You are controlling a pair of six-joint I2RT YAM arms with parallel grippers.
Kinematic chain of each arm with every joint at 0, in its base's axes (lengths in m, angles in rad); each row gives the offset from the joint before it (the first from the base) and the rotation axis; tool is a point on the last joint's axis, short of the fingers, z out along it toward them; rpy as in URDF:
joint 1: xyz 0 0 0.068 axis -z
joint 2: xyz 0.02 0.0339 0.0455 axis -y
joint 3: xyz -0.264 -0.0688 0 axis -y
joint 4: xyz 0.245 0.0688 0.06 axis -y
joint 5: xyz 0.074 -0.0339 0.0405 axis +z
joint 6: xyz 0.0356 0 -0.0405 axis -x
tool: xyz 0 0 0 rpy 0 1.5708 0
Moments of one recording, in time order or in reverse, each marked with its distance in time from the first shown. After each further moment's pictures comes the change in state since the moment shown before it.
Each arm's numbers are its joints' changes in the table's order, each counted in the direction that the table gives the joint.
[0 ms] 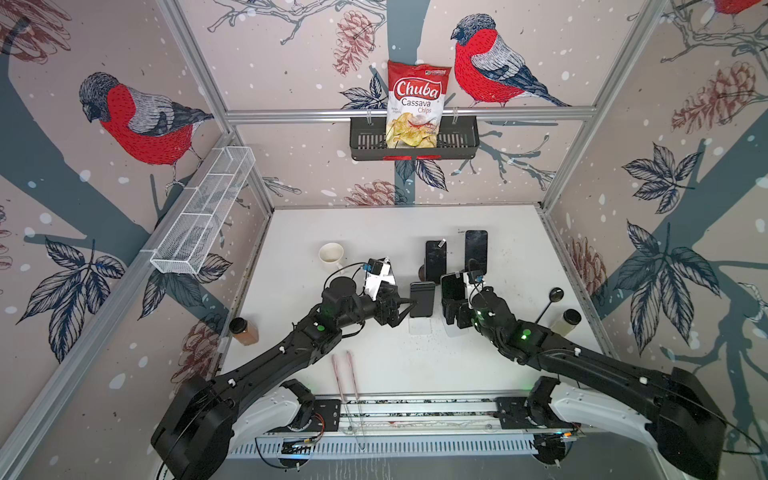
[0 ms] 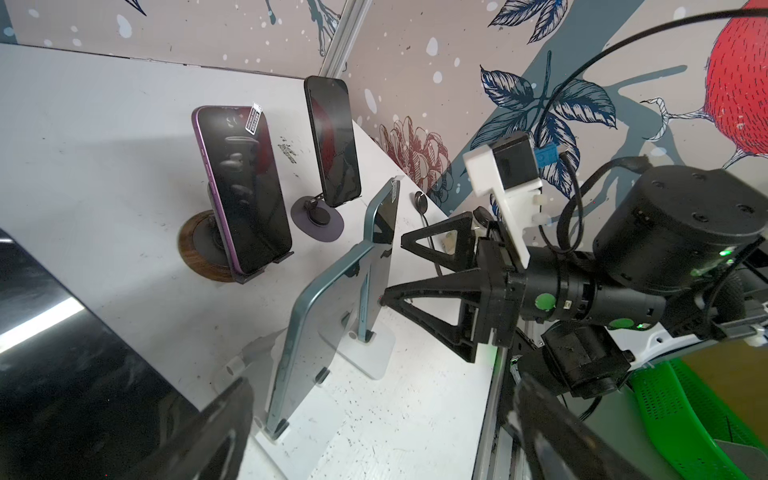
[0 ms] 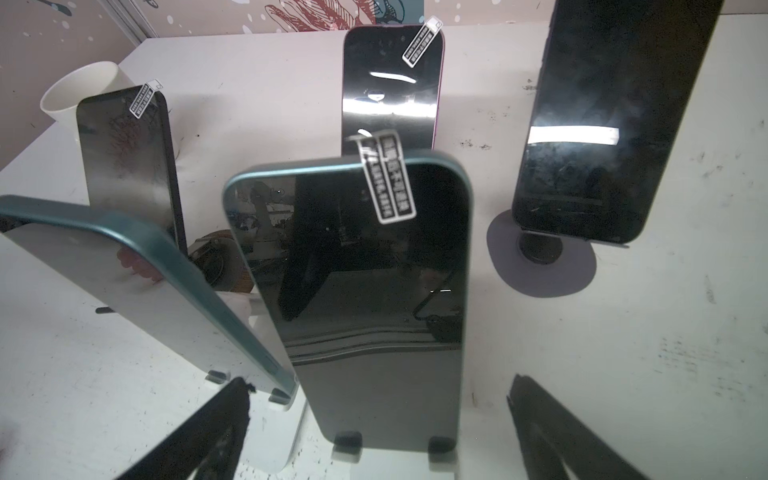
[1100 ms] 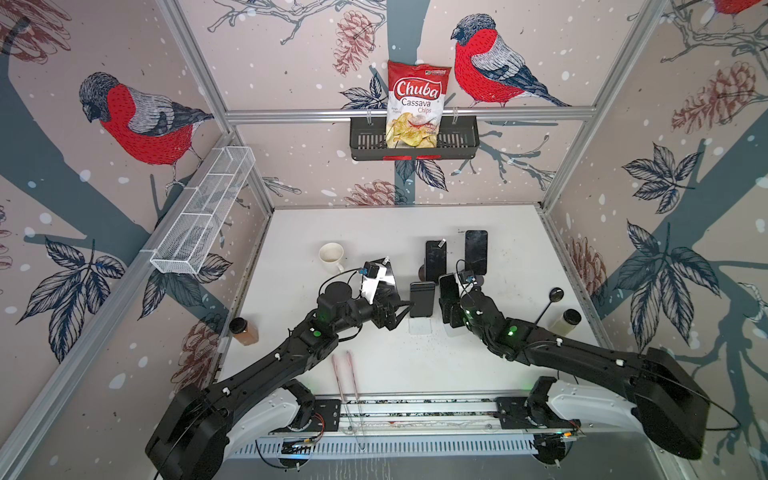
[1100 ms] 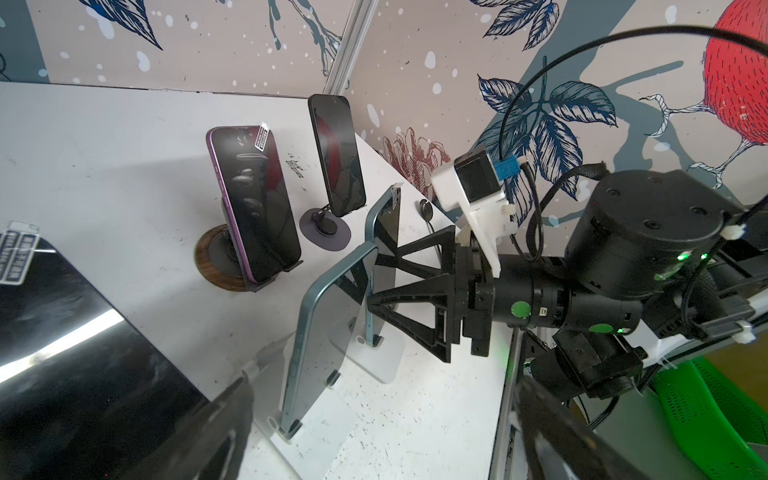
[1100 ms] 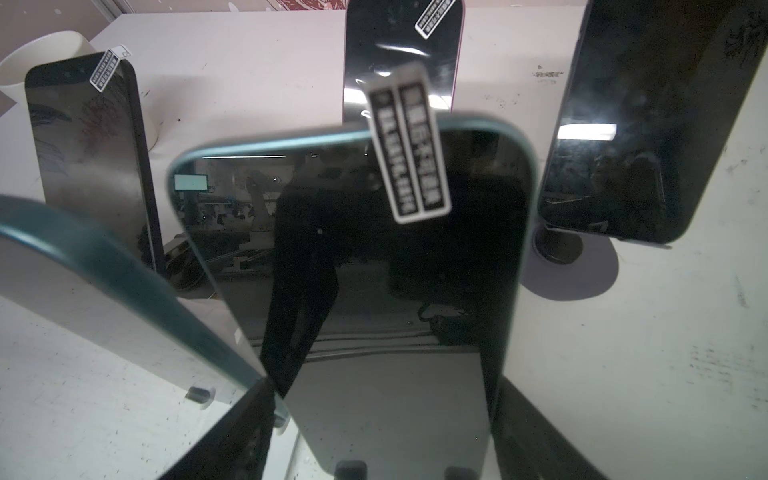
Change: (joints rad) left arm 0.000 0.052 -0.042 0.024 0.029 -0.036; right arm -0.028 -0.122 0.009 0.078 -0.039 -0.014
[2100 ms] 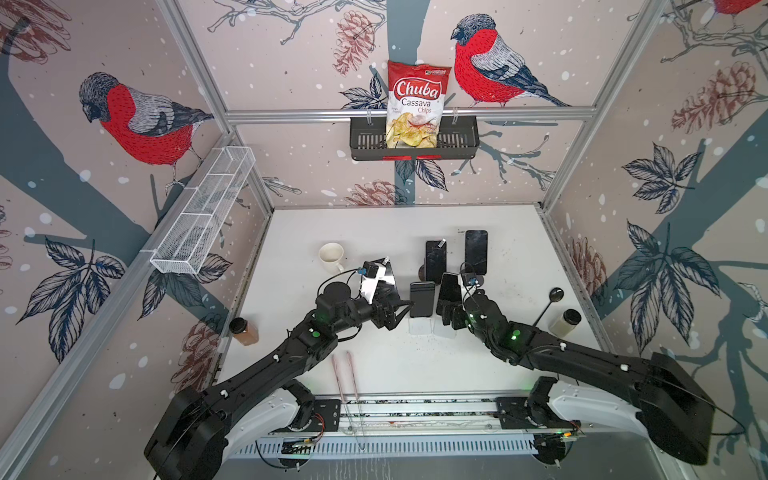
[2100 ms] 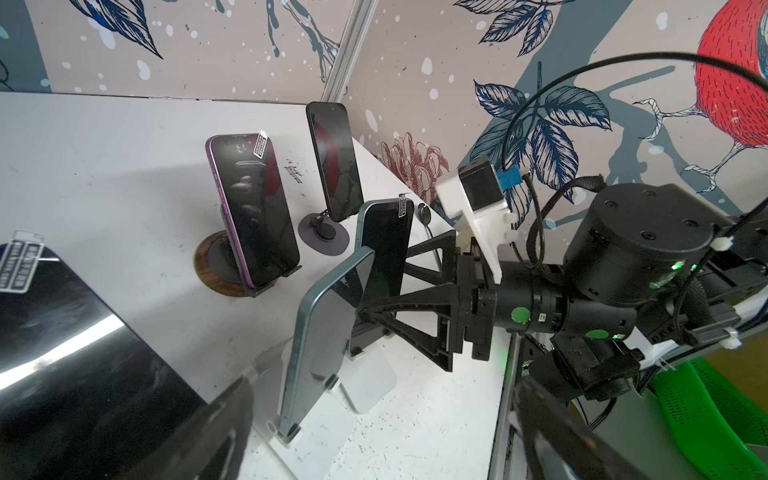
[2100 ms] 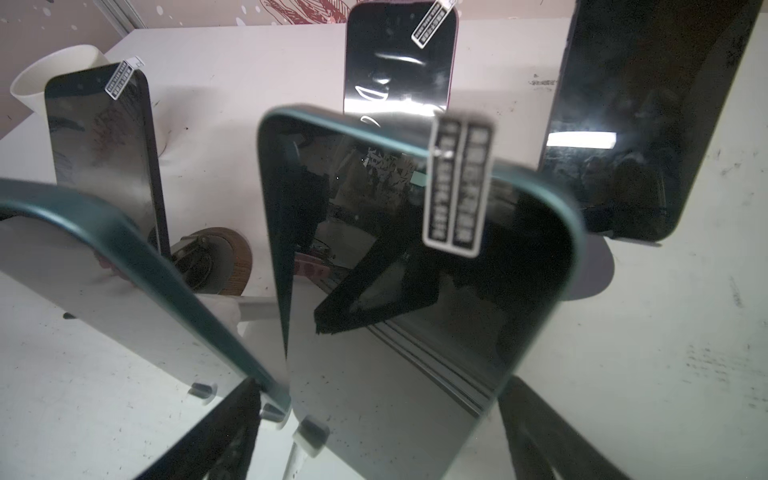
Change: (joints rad) left arm 0.000 0.013 0.001 0.000 0.000 0.000; right arm -0.004 0.050 -0.038 0.030 -0.011 0.008
